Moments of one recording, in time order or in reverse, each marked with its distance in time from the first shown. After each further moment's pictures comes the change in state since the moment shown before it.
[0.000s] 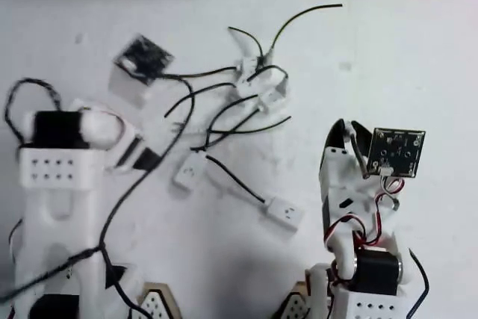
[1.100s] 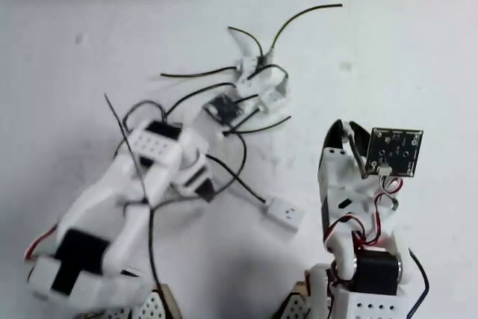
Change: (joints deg) left arm 18.2 25.8 21.0 -31.2 8.4; right arm -0.5 0.0 0.0 0.4 0.0
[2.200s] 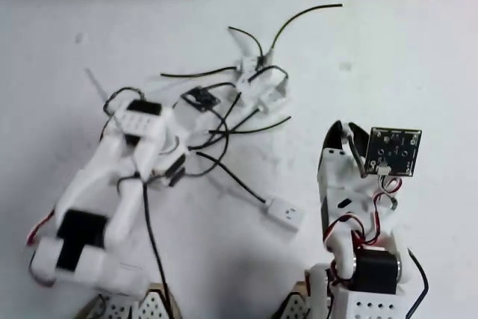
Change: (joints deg) left arm -8.5 4.7 -7.2 11.0 -3.5; right arm 0.0 0.0 0.5 0.0 0.0
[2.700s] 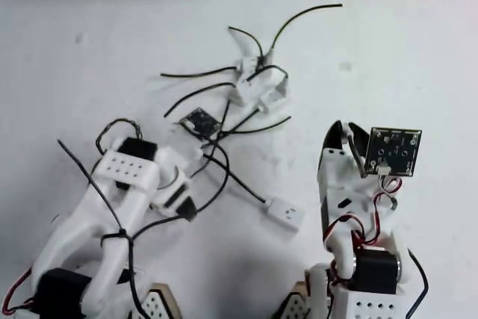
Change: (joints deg) left arm 4.0 -22.3 19.8 -3.7 3.3; right arm 0.0 0.0 0.0 0.0 0.0
